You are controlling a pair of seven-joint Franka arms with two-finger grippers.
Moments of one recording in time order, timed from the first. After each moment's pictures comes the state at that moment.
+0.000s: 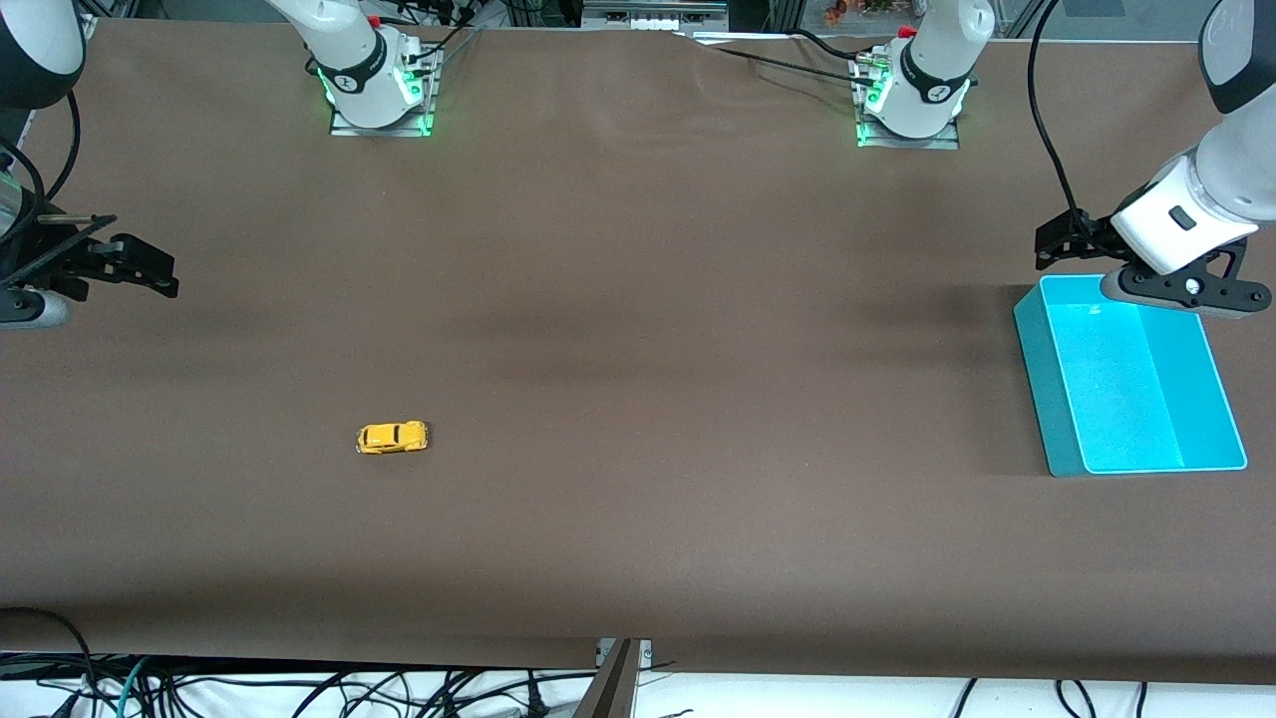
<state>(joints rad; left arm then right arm) 0.00 0.03 -0.04 -1.69 0.04 1.61 0.10 0.00 0.15 0.01 -1.49 -0.05 1.61 -0.07</state>
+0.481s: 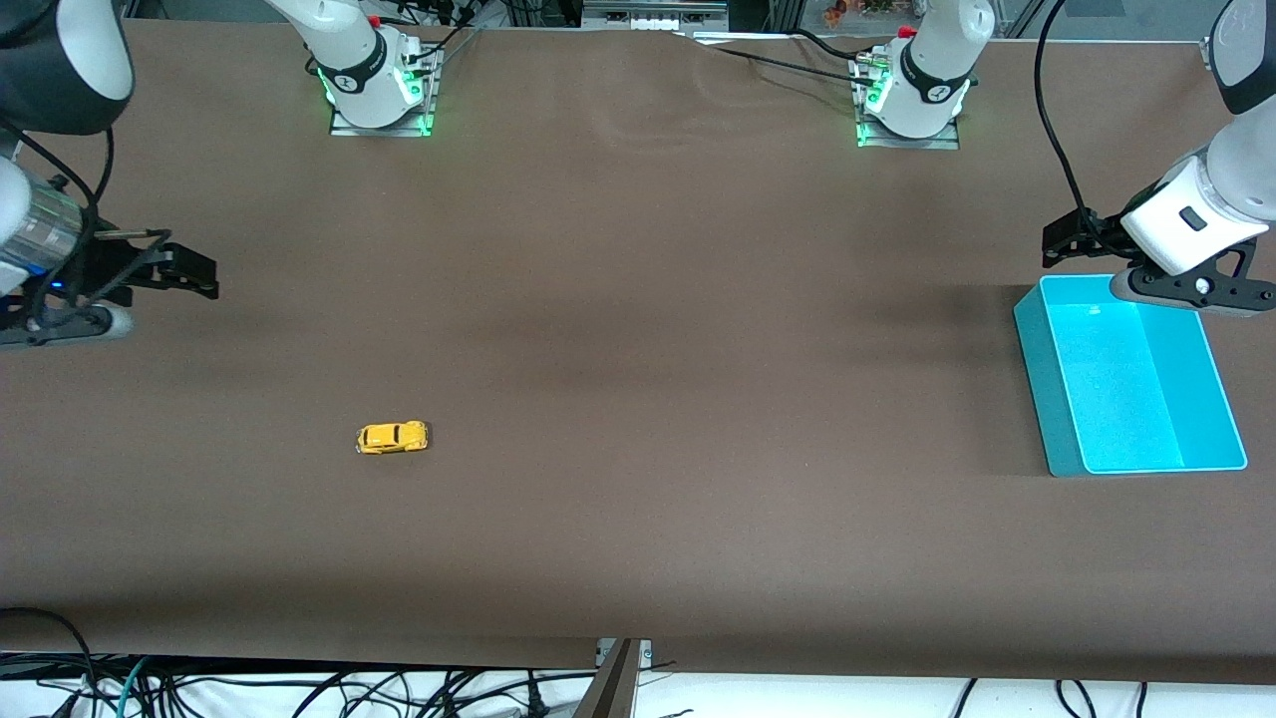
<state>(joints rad) 0.00 0.03 -0.04 -1.69 0.04 1.58 0.10 0.04 0.19 0.02 -1.50 -0.05 1.56 -0.07</state>
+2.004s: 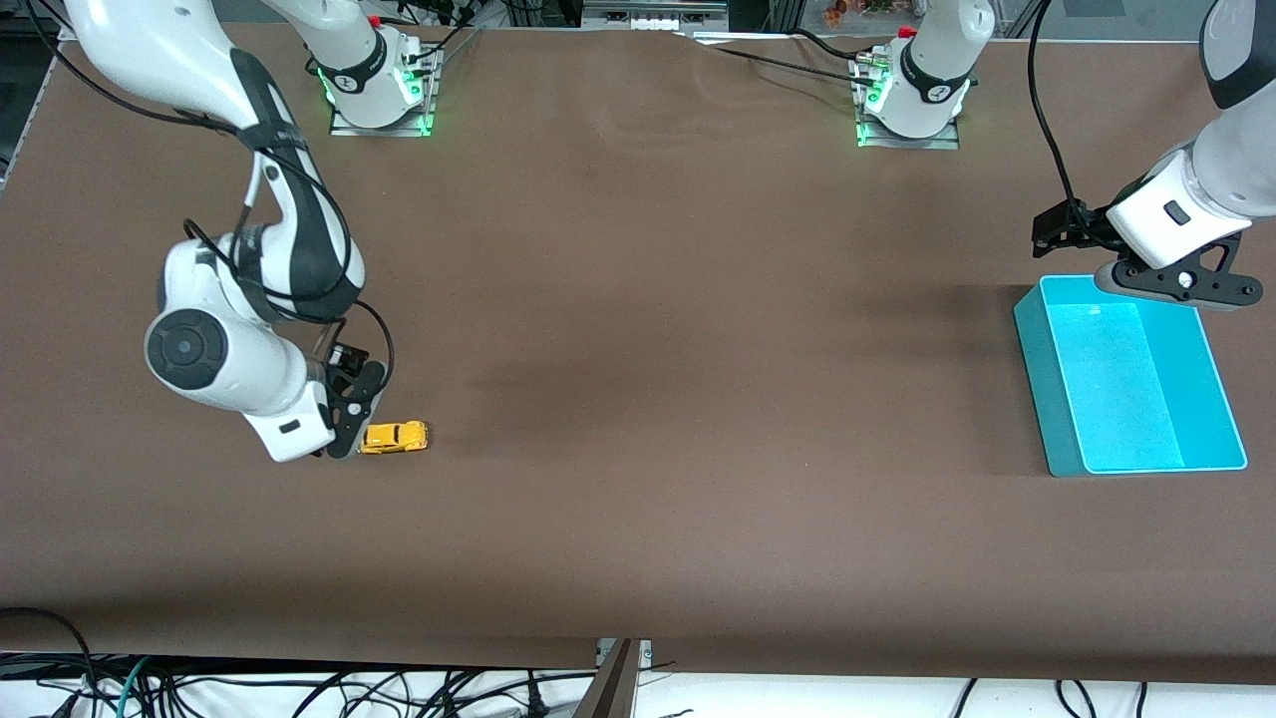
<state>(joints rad) 0.00 0.03 -0.06 -1.68 0.04 1.55 0.10 0.17 0.58 0.03 -1.55 -0.05 2.07 -1.07</state>
